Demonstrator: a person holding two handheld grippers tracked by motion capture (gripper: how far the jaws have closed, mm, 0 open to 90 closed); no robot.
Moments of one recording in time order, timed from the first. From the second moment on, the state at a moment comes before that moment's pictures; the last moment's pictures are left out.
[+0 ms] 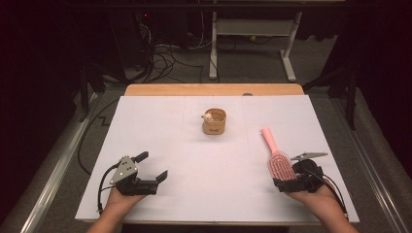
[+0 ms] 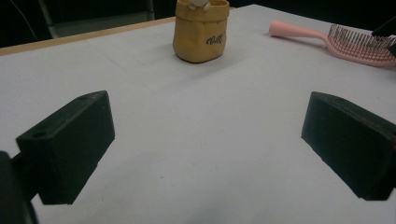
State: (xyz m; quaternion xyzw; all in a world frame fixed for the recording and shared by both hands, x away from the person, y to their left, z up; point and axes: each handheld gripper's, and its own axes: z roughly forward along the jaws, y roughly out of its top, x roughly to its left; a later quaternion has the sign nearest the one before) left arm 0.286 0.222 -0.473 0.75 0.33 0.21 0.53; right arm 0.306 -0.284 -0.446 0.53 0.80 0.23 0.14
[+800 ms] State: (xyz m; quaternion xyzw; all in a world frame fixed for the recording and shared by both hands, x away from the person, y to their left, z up) left arm 0.286 0.223 -0.474 0.75 0.33 0.20 0.53; right arm 0.347 -0.265 -0.441 0.53 0.83 0.12 0.07
